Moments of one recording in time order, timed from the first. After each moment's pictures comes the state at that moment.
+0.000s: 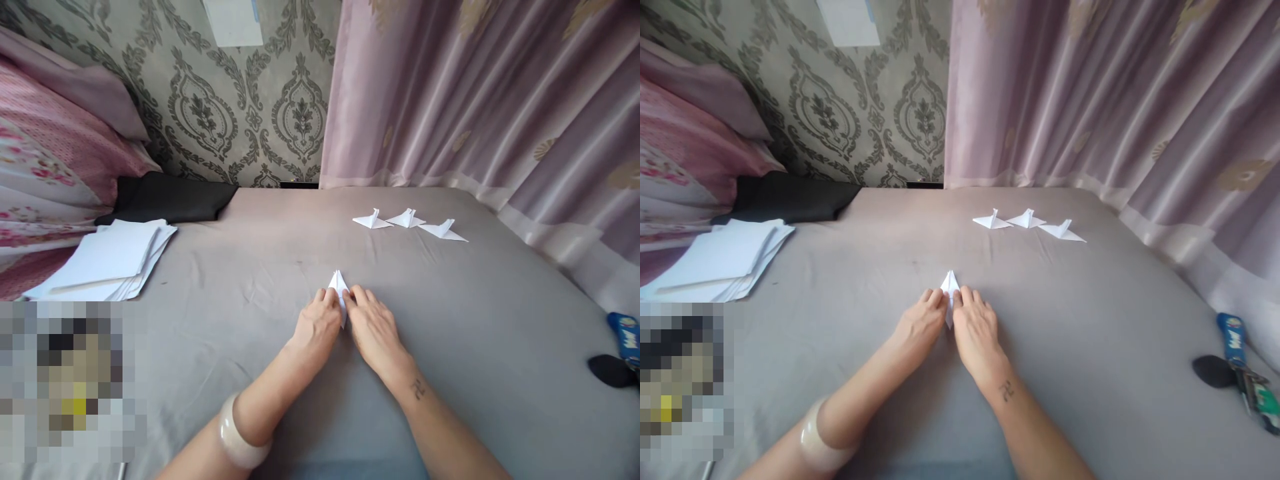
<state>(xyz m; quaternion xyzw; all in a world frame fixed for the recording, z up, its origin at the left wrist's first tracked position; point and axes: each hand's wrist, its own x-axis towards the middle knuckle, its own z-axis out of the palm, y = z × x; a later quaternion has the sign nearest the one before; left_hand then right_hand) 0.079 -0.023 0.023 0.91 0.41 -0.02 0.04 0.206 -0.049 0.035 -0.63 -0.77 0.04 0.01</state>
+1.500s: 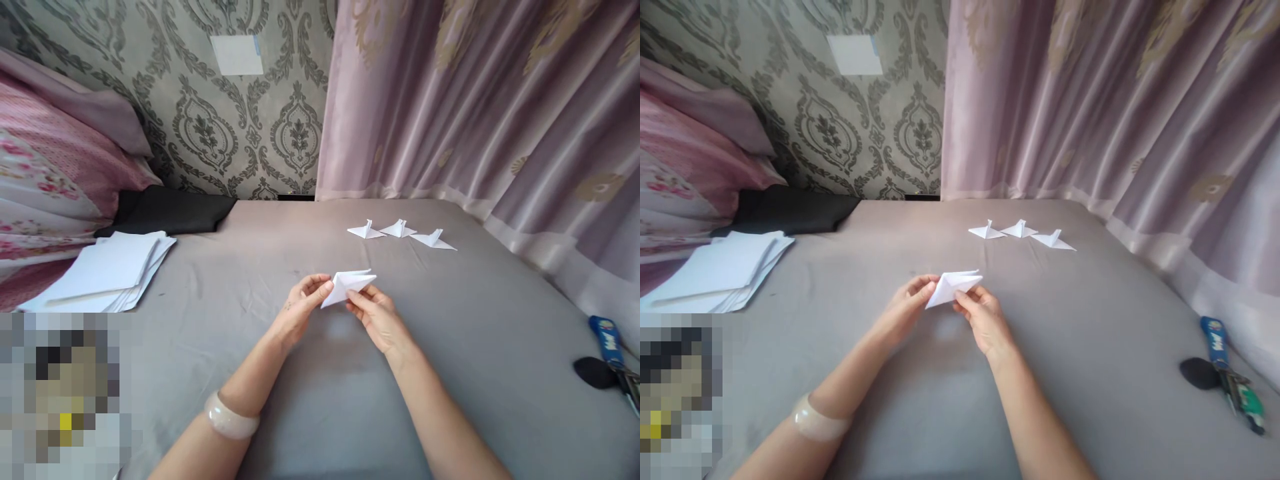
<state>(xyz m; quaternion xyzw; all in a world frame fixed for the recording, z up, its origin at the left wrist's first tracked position) 0.062 0.008 0.024 0.42 0.40 0.45 0.68 0.224 -0.022 0.022 -0.50 -0.31 0.60 0.54</state>
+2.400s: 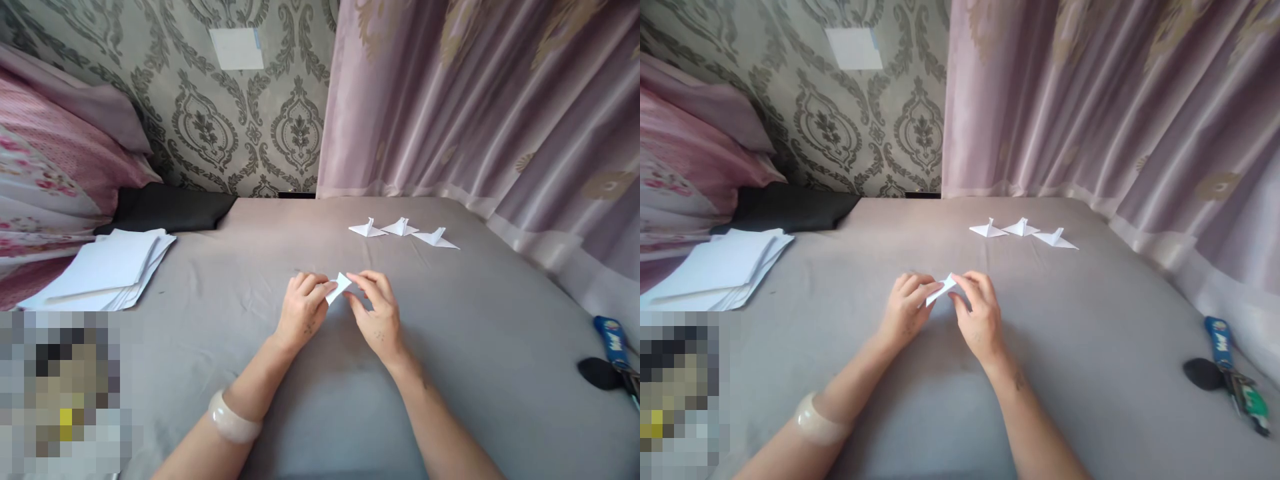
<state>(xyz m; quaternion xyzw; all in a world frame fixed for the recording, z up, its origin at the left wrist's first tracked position) 0.053 0.007 0.016 0.83 0.35 0.44 0.00 0.219 -0.029 0.026 -0.52 -0.68 0.06 0.51</state>
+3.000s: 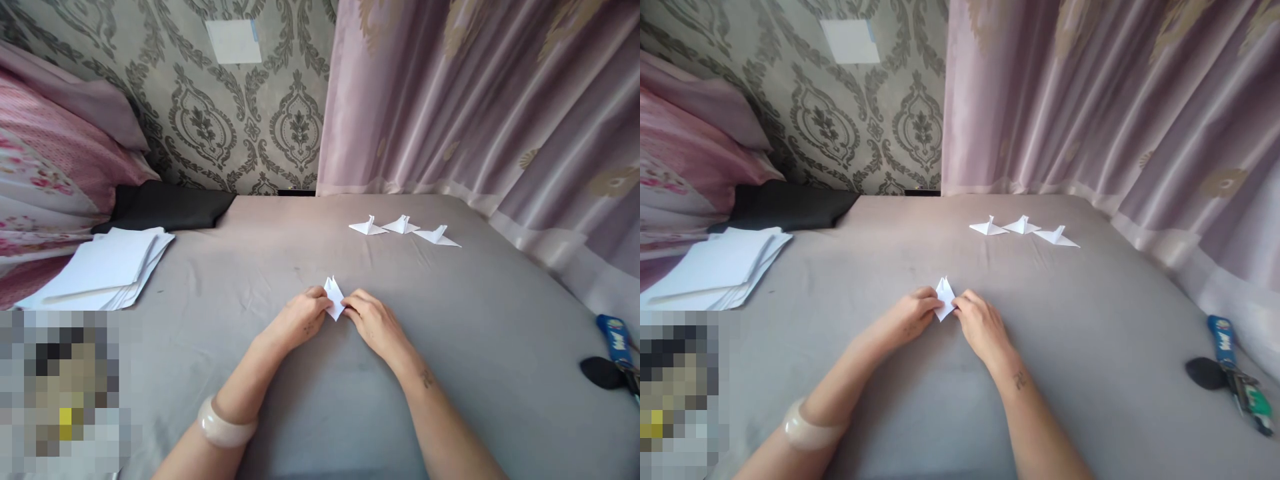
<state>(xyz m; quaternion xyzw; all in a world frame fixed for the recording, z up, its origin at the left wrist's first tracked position) 0.044 0.008 0.015 0.90 0.36 0.16 0.21 0.233 -0.035 0.023 -0.59 -0.76 0.19 0.18</state>
